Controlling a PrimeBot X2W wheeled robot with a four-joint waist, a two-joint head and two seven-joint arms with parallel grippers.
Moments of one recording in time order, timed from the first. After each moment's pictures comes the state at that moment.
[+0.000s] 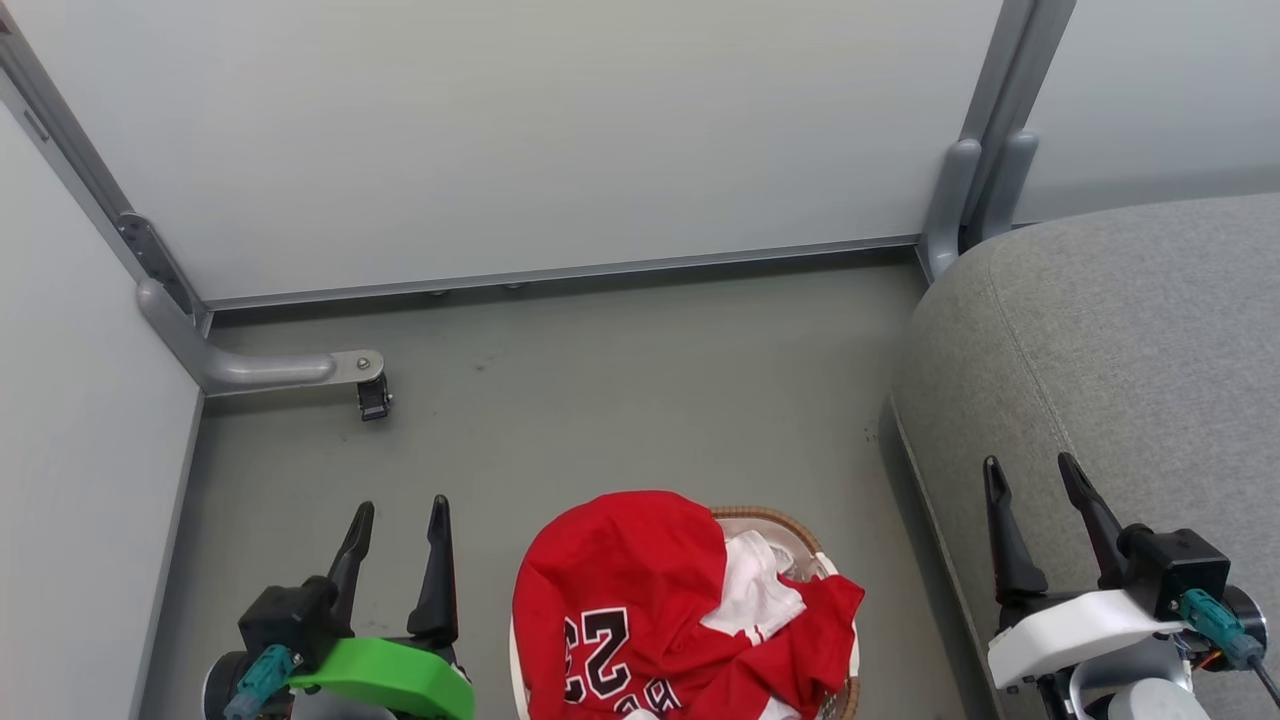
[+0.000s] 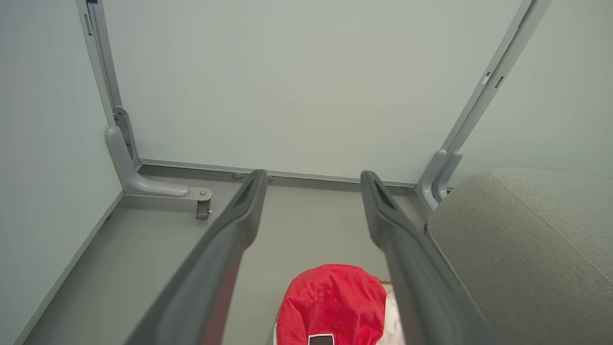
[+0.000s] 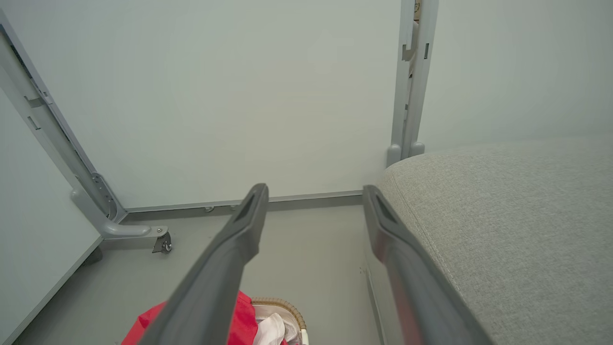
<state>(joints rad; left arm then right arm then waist) -0.04 0.05 -0.15 0.29 -0.33 -0.10 -0.25 -0.03 -0.05 -0.03 0.17 0.19 0.13 -0.25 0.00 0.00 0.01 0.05</state>
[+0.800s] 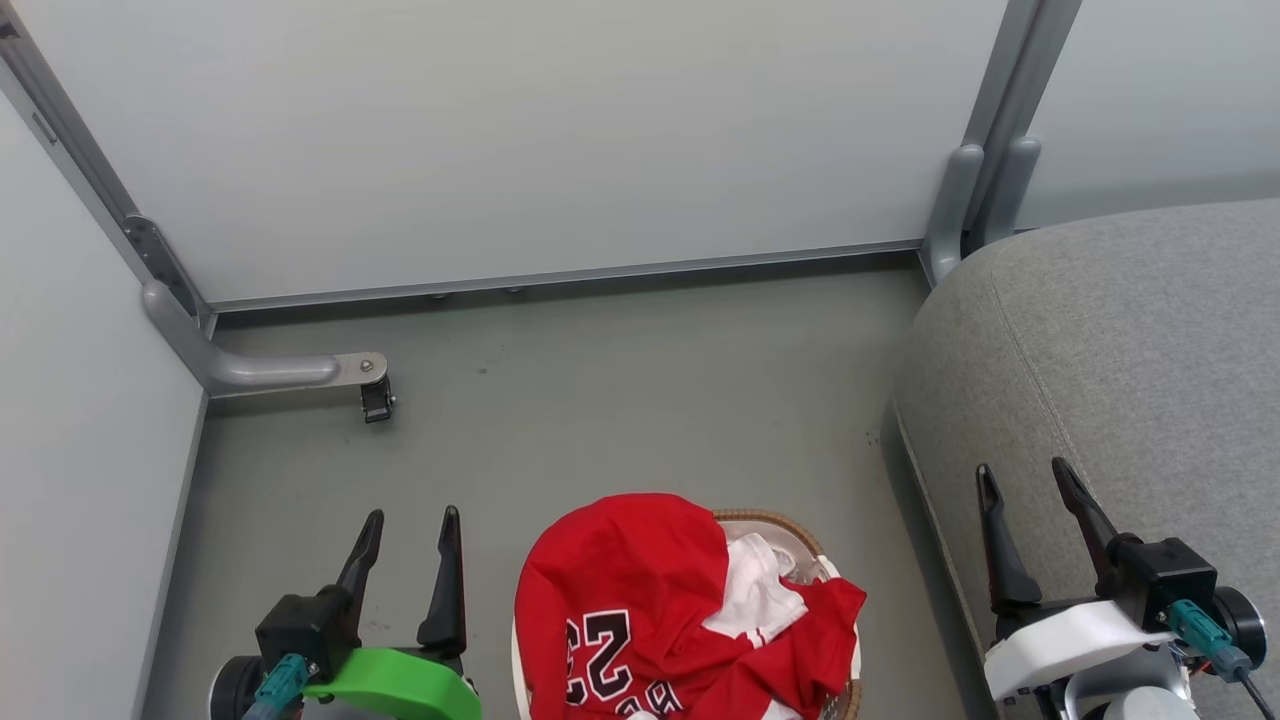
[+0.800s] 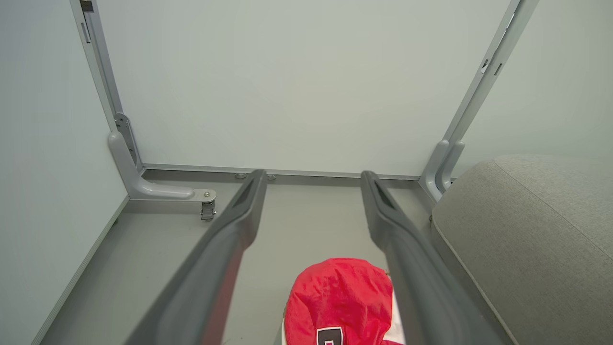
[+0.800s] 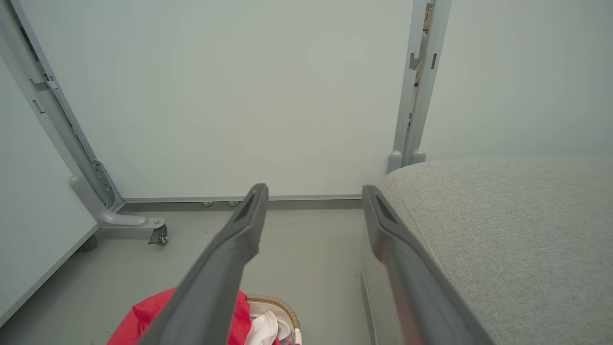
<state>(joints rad) -0.03 0.05 -0.17 0.30 -0.29 -0.10 -0.26 -0.01 -0.05 -0.02 0.16 0.13 0.13 -0.26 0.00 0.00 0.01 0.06</state>
